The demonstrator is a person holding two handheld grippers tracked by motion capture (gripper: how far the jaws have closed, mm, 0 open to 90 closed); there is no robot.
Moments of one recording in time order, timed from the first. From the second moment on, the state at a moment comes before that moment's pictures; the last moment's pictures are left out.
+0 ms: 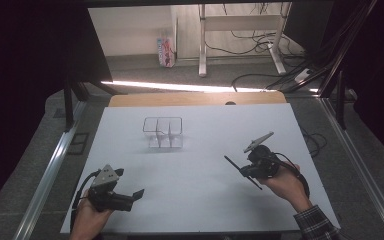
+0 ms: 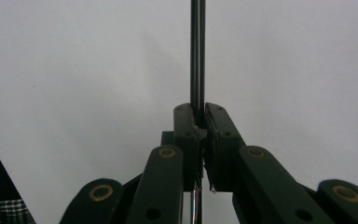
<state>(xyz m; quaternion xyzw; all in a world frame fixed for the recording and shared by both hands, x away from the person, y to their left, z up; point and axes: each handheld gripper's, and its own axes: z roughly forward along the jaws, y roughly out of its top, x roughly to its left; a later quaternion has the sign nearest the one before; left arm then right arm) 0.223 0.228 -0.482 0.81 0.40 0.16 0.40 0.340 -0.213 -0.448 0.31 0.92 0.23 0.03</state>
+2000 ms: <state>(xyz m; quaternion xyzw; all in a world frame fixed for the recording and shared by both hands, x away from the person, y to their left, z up) 0.273 0.070 -0.485 0.93 0.12 0.19 0.31 0.321 -0.124 -0.454 0.19 0.95 0.22 -0.10</state>
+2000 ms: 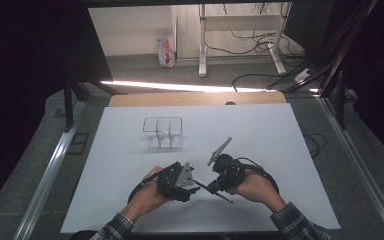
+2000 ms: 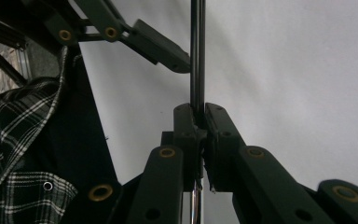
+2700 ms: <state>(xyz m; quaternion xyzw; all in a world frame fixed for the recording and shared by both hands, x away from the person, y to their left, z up) 0.266 0.070 -0.487 0.95 0.05 0.17 0.28 0.331 -0.138 -0.453 0.22 0.94 0.26 -0.06</state>
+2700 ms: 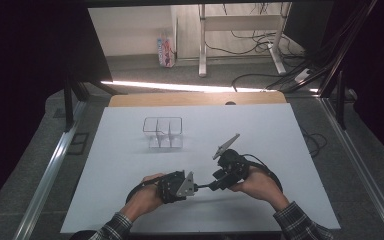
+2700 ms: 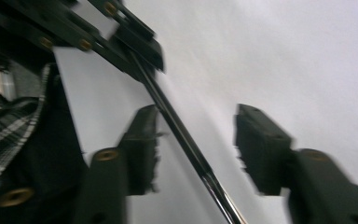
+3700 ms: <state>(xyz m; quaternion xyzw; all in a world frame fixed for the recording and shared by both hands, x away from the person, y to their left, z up) 0.275 0.098 -0.485 0.93 0.16 0.09 0.31 0.338 -0.176 -0.449 0.26 0.91 0.31 0.07</state>
